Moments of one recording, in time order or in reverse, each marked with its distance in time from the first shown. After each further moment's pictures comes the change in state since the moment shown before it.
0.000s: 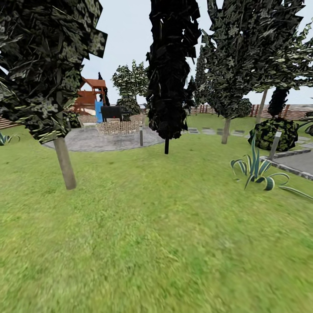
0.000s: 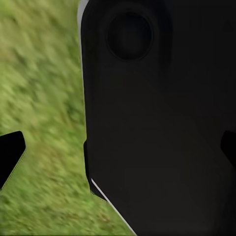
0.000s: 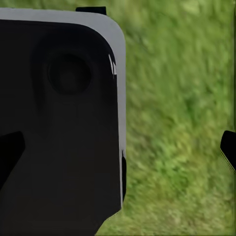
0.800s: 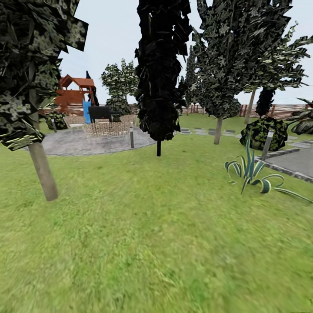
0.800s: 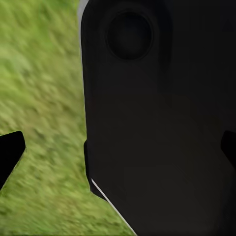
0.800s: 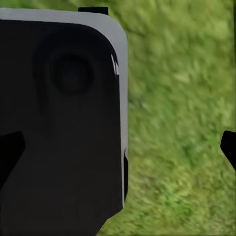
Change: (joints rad) left arm 0.000 0.000 -0.001 0.000 -0.001 0.000 0.000; right arm 0.000 0.001 0.000 0.000 0.000 -0.001 0.005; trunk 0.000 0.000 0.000
